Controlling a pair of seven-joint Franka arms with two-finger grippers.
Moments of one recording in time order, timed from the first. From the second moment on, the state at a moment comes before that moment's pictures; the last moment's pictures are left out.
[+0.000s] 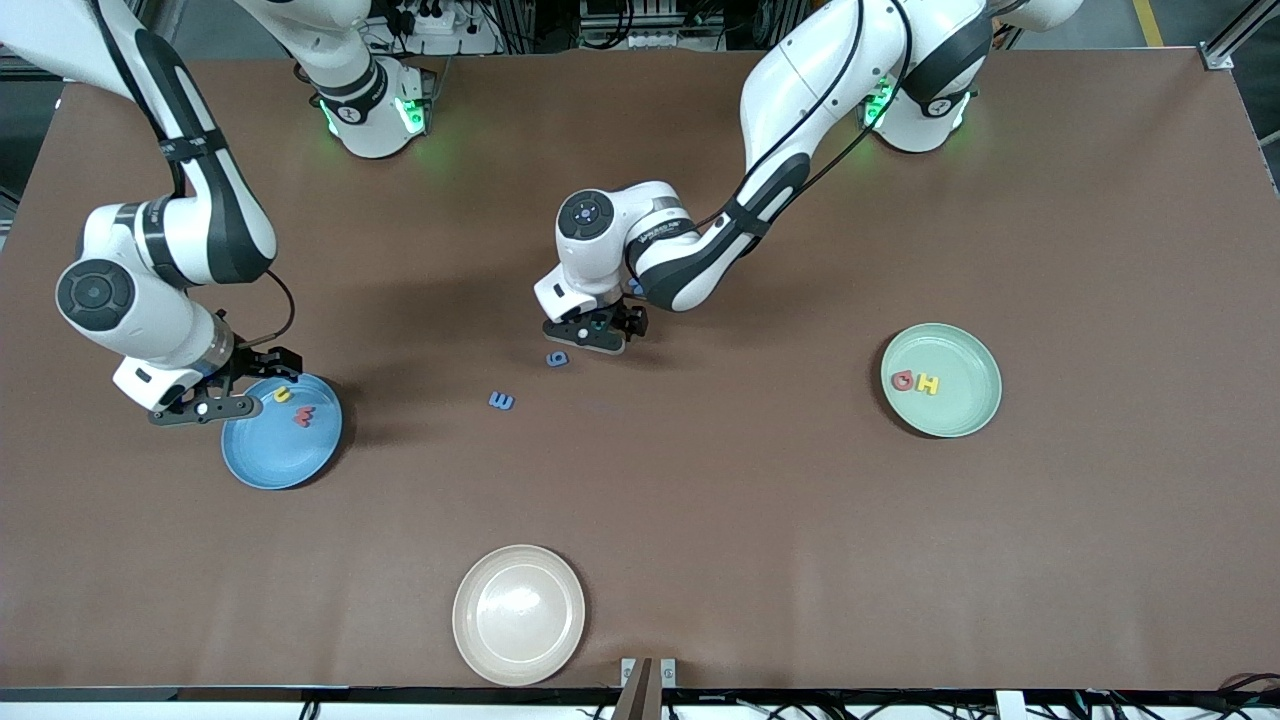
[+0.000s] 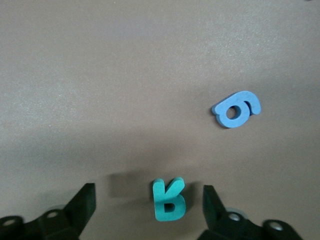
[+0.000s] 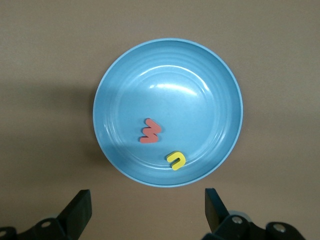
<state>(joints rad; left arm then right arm) -0.67 0.94 -0.37 -1.37 0.41 2.27 -0.91 -0.38 0.27 0.35 -2.07 -0.27 2.25 0.00</state>
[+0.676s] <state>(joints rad) -0.69 0.95 -0.36 -1.37 0.41 2.27 -0.93 -0.34 0.26 0.36 -2.07 -0.22 2.24 0.00</state>
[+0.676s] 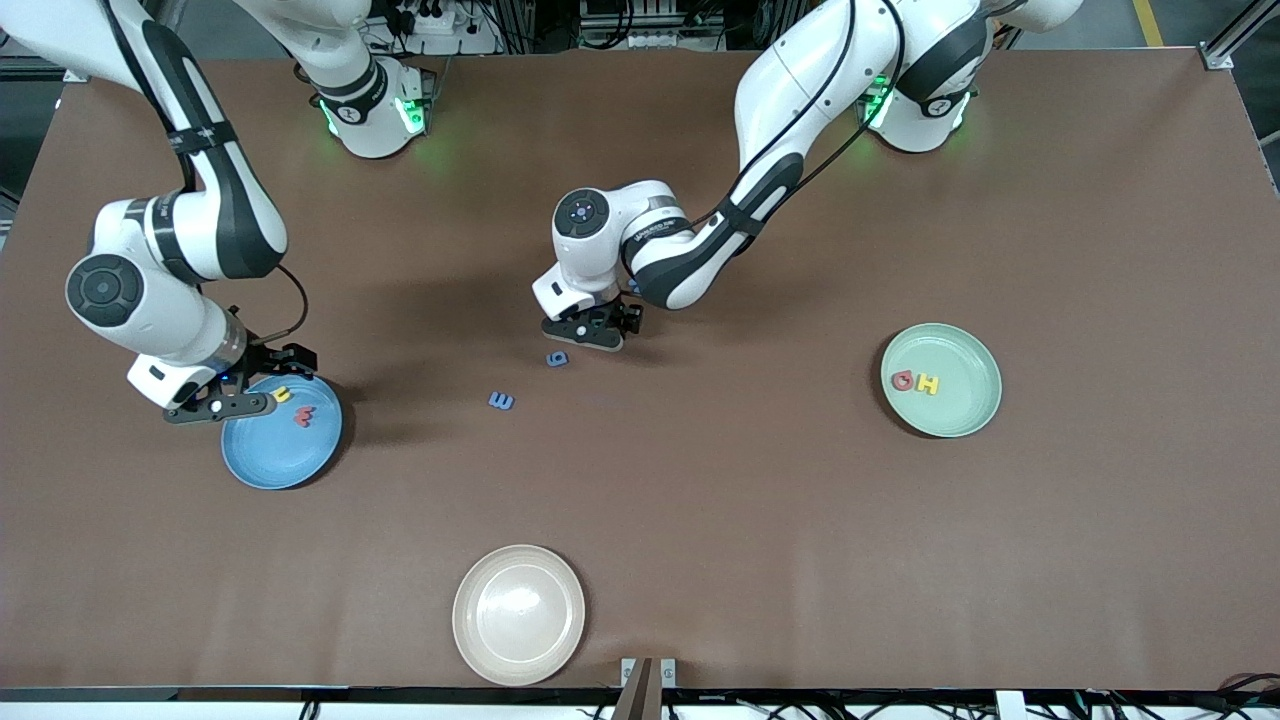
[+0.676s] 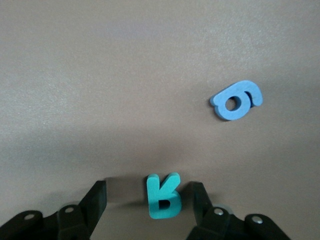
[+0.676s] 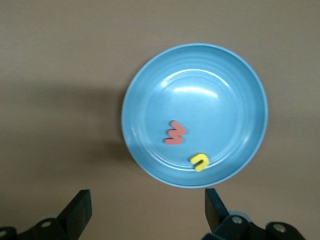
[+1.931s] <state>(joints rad) -0.60 0.86 -0.34 -1.33 0.41 2.10 -0.93 -0.16 0.28 0.36 -2.03 -0.20 2.24 0.04</state>
